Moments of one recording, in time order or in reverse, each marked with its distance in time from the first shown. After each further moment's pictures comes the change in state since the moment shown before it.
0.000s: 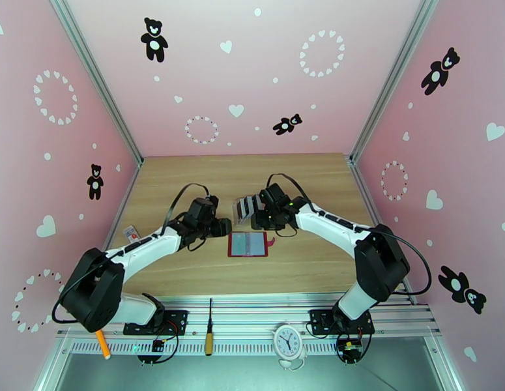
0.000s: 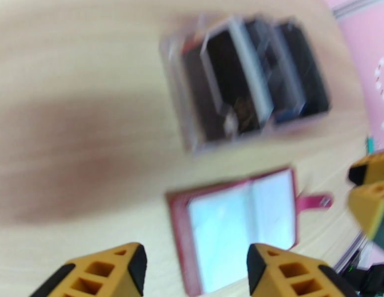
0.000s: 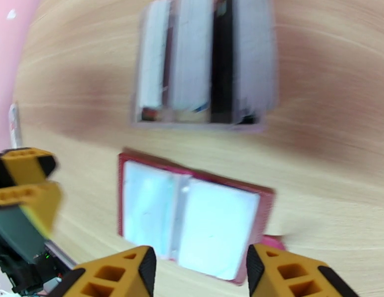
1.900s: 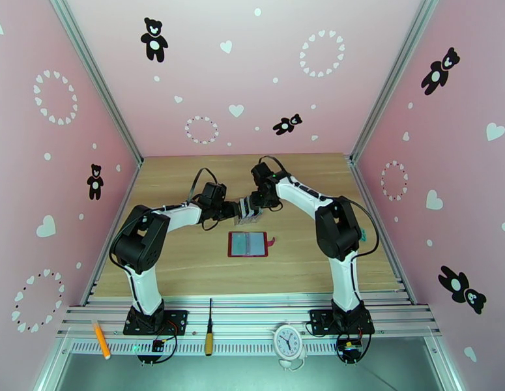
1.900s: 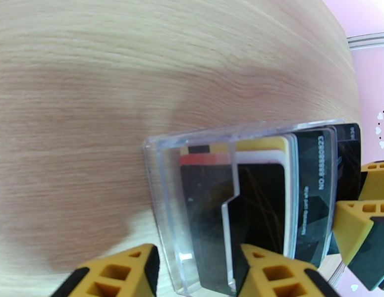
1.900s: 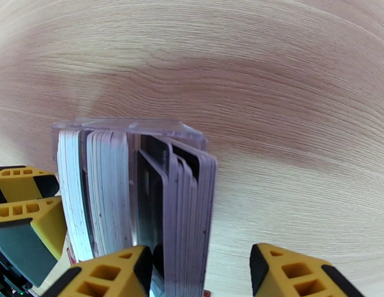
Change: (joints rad) left arm 0.079 0.453 0.254 0.134 0.152 -0.078; right arm -0.069 0.451 0.534 -0.226 0.122 -0.183
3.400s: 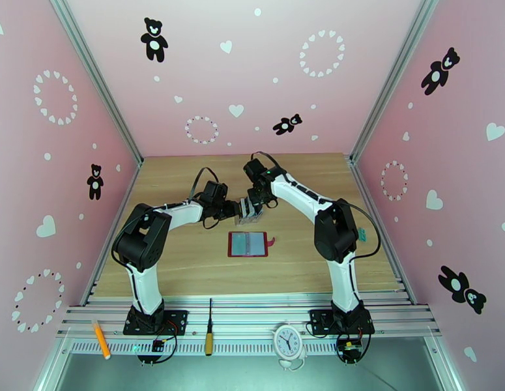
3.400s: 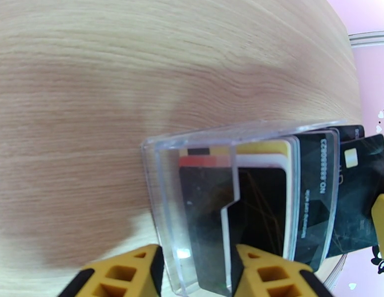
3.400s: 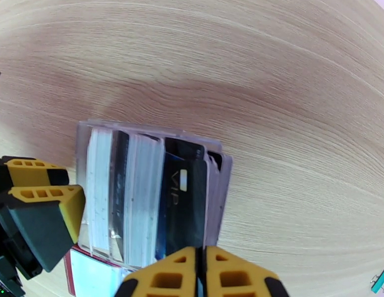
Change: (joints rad) left arm 0.000 0.025 0.043 -0.040 0.013 0.000; right arm 0.056 0.002 0.124 -0.110 0.127 -0.055
